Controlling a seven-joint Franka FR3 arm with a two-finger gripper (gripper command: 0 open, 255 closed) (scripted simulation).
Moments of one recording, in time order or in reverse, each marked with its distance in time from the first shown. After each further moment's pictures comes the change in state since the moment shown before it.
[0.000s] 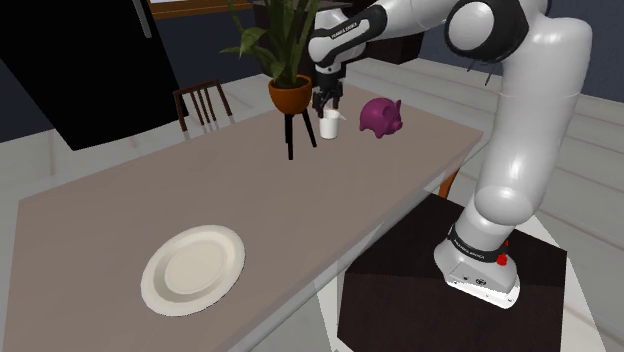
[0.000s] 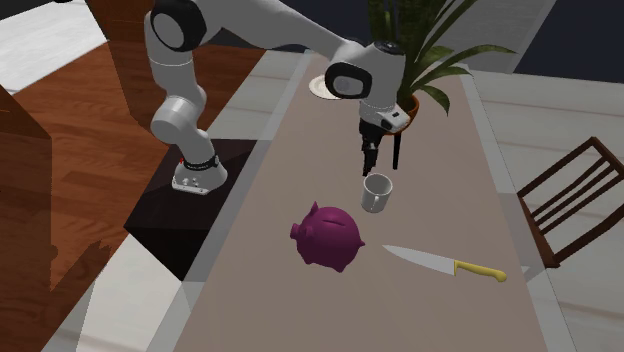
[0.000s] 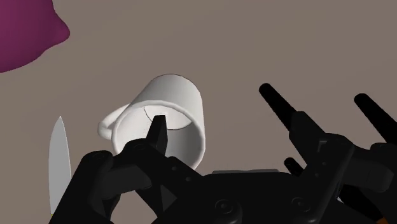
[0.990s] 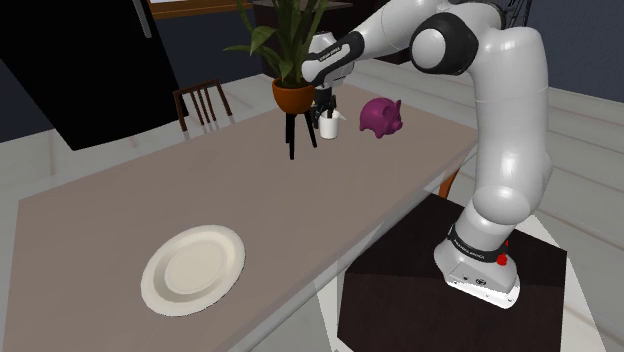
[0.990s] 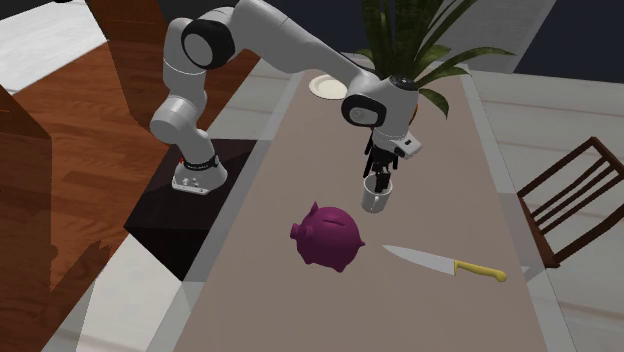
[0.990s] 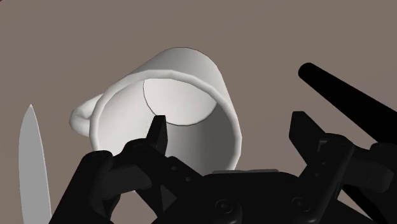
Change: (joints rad) arm -0.030 0.215 0.002 0.129 0.026 0.079 -0.044
